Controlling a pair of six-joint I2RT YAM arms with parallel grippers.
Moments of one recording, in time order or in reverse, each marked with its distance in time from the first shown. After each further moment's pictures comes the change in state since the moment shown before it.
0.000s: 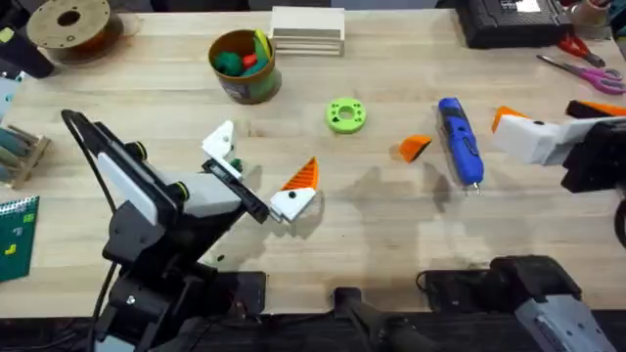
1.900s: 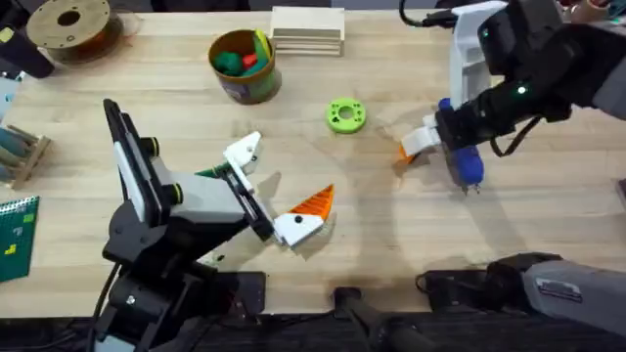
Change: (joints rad) left arm 0.000 0.000 0.000 0.000 0.259 -0.095; right arm 0.180 0.869 0.093 0.016 -0.063 -0.110
